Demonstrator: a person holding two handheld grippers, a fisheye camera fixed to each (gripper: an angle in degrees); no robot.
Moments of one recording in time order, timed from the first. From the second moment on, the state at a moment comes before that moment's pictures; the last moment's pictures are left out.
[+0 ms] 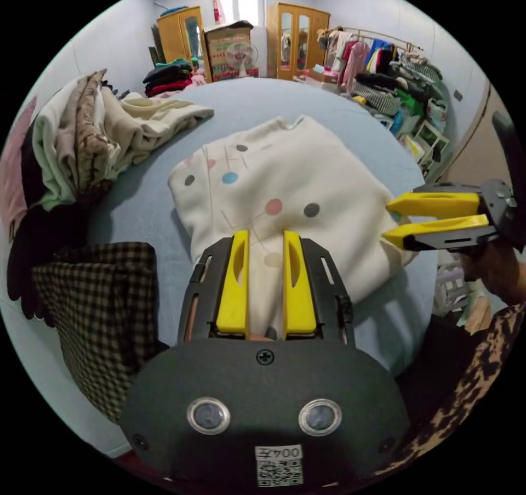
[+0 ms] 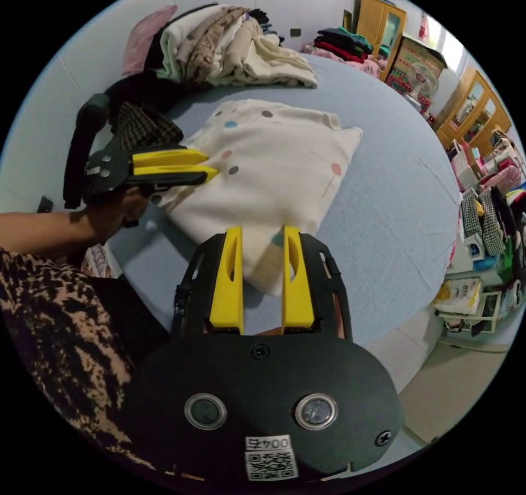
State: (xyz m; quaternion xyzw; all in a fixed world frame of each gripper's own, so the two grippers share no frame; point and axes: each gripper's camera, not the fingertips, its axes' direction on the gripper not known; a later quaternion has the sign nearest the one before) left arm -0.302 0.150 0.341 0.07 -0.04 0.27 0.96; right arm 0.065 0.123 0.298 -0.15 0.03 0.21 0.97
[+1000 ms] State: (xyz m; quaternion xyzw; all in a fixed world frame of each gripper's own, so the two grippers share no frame) left arm -0.307 0.168 0.351 0.08 0.03 0.23 0.97; right arm 0.248 0.117 0.324 -0.08 -0.14 0.42 0.89
